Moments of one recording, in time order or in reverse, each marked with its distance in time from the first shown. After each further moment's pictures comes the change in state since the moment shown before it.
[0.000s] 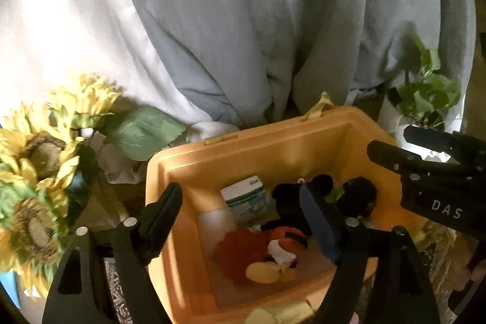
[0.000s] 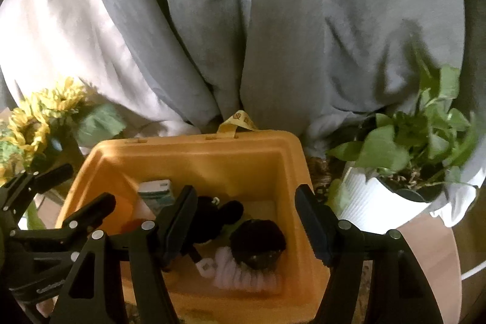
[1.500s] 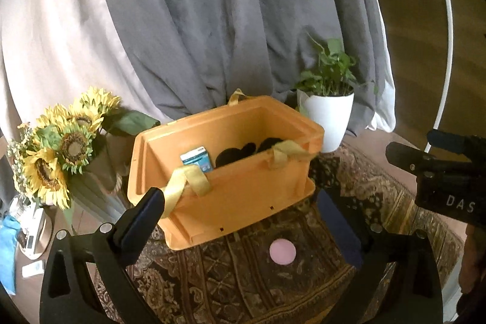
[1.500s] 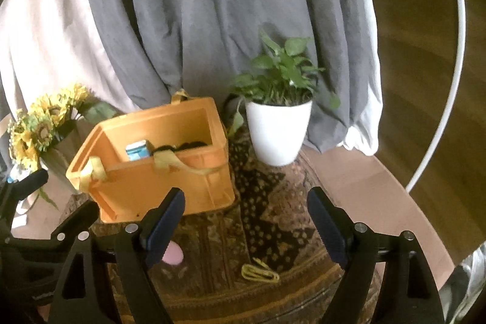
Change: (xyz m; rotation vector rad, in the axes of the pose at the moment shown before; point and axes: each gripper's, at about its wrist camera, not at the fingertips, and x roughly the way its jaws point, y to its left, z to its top) left arm -0.136 -0.082 -0.114 0.122 -0.168 -0.058; right arm -0.181 -0.032 -0.143 0.147 -0.163 -0.208
